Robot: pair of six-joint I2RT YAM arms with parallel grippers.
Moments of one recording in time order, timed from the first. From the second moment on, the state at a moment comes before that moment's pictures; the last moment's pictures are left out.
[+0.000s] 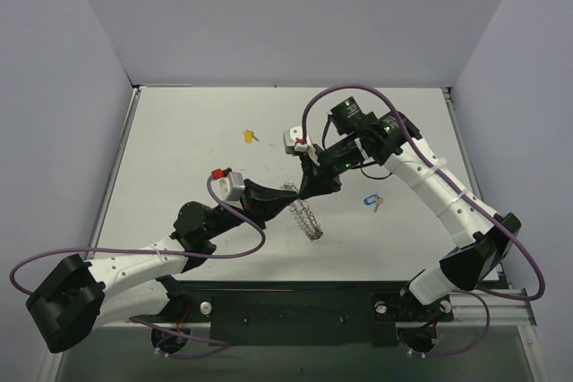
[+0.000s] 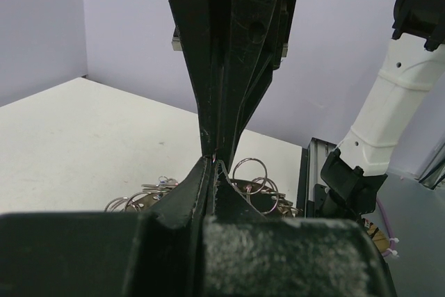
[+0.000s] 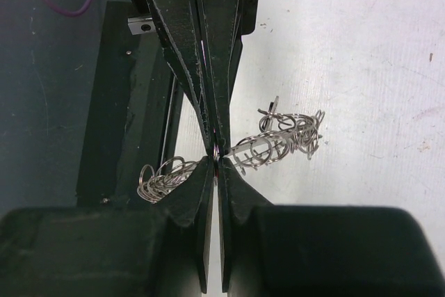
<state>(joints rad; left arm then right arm) -0.84 1.06 0.37 1.08 0.34 -0.36 0.67 1.52 1.64 -1.18 -0.84 -0.76</state>
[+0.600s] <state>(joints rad) -0.84 0.77 0.45 0.53 0.32 -0.19 0.76 1.63 1.91 -1.48 -0.44 -0.79</state>
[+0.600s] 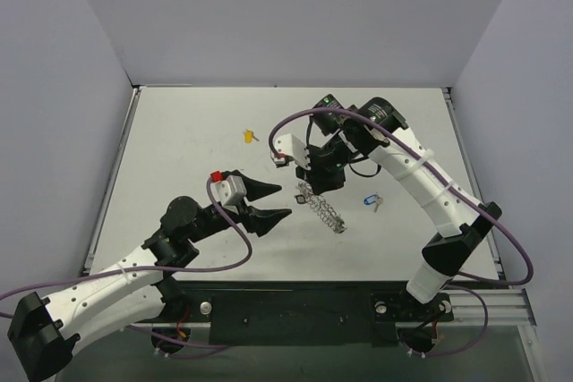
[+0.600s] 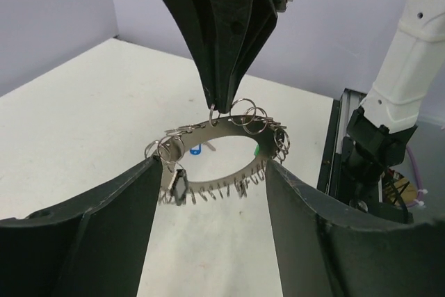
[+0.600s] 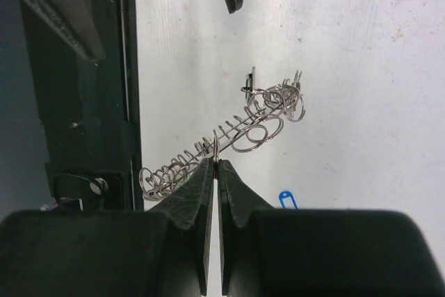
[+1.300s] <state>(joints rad) -0.98 1.07 0.56 0.51 0.13 0.04 0.83 1.75 1.97 -1.53 -0.24 -0.75</state>
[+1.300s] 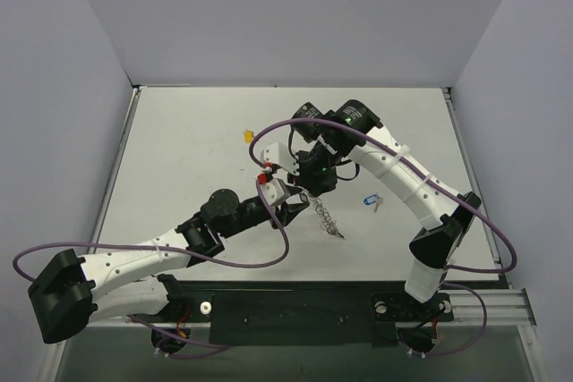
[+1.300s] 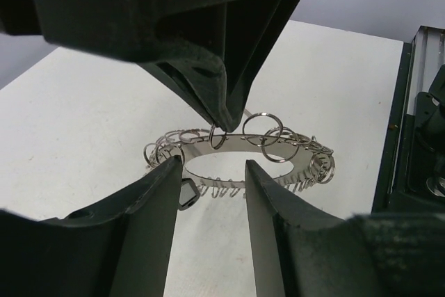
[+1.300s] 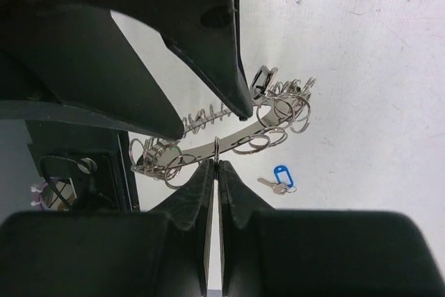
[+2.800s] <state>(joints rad) -0.99 1.11 0.50 0.70 0.21 -0.02 0.82 1.74 1.95 -1.55 -0.37 -0.79</state>
